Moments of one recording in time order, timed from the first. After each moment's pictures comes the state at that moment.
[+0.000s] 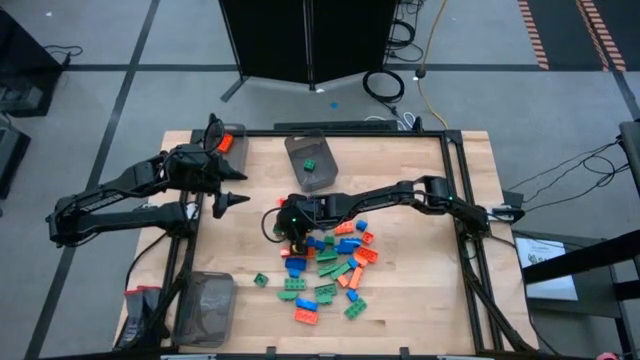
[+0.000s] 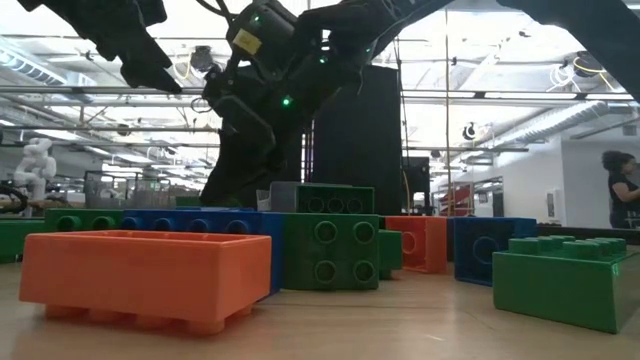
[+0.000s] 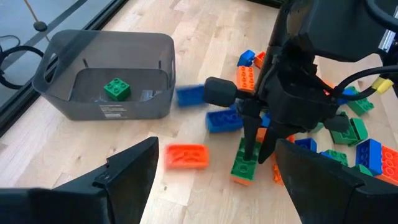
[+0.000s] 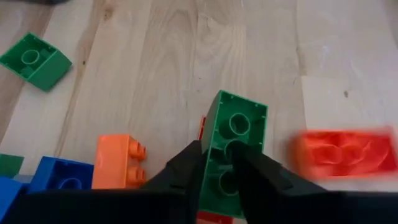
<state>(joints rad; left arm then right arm) 0.40 0.64 0.73 -0.70 0.23 0.01 0.01 2.28 1.73 -0.29 -0.03 -0.01</state>
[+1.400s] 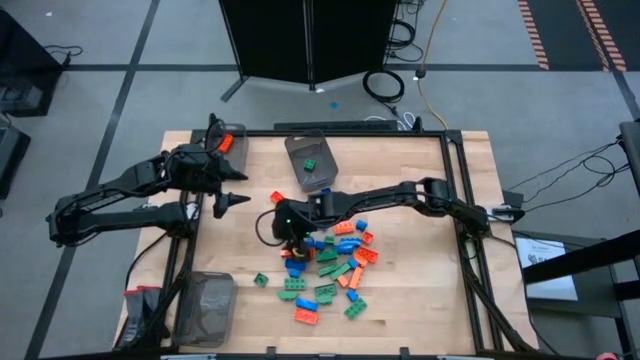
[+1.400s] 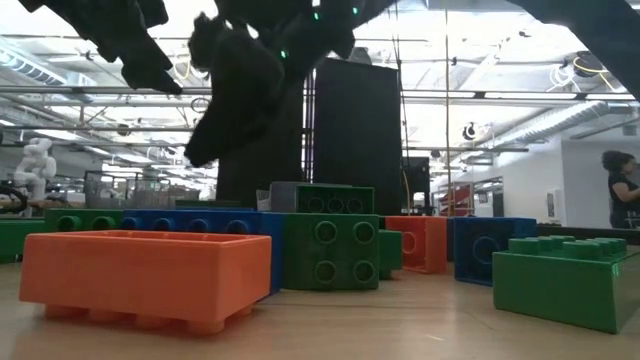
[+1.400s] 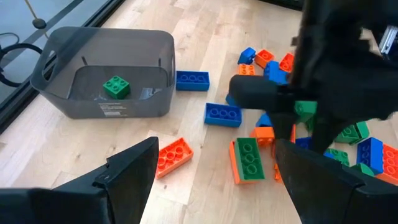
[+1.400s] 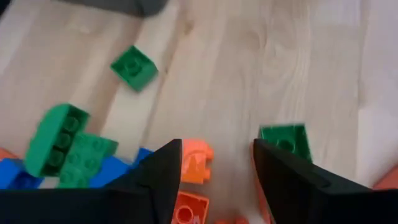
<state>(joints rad) 0.40 0.65 0.73 -0.70 0.23 0.01 0.04 2.28 1.92 -0.51 -0.19 -0.11</state>
